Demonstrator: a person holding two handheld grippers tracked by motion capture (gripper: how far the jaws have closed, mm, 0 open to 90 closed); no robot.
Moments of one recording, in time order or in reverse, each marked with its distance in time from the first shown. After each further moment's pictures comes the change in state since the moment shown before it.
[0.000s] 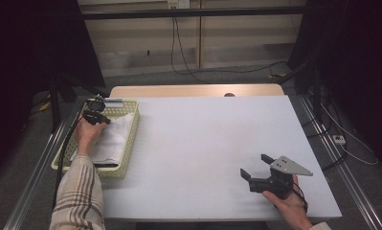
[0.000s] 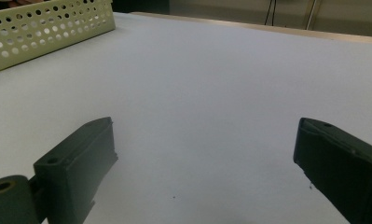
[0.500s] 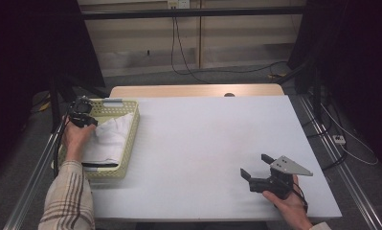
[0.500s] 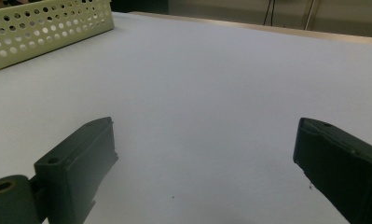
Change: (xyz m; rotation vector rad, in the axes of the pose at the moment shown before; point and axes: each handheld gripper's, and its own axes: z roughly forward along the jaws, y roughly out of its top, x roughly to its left) left arm 0.022 -0.022 -0.025 0.024 0.029 -0.078; right arm 0.000 0.000 0.000 0.001 -0.005 -0.003
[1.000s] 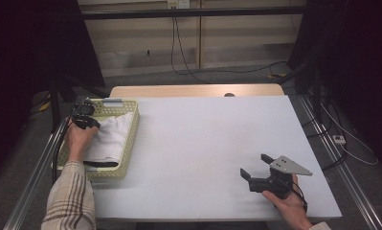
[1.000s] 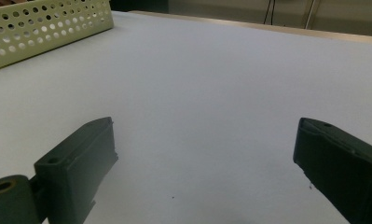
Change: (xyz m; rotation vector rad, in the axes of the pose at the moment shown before) left arm -0.005 0.000 0.011 -0.008 0.011 -0.016; right arm 0.000 0.000 0.001 0.003 0.001 -0.001
